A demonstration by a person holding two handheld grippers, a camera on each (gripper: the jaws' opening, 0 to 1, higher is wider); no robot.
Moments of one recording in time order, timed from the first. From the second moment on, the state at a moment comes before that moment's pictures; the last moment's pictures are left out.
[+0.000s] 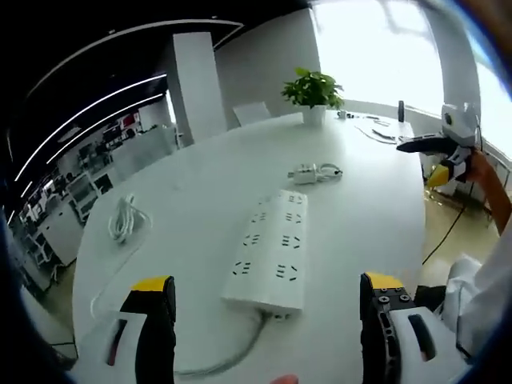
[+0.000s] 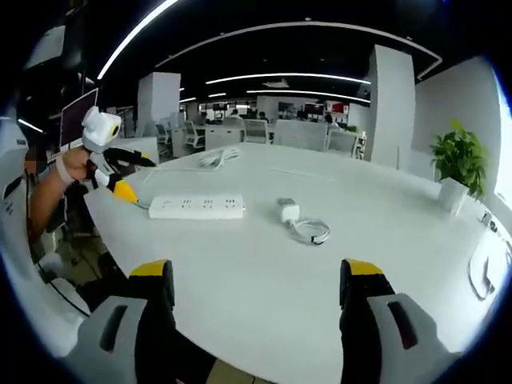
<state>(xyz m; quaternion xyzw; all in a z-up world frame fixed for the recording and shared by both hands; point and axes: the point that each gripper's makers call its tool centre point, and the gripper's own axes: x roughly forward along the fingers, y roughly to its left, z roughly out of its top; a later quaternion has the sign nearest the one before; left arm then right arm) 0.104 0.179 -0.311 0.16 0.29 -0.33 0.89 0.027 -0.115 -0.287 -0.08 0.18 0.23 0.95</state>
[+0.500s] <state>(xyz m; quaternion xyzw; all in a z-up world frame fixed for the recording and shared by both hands) 0.135 0.150 -0.341 0.18 0.34 -0.38 0.84 0.028 -0.115 -0.292 -0.08 0.18 0.23 0.95</state>
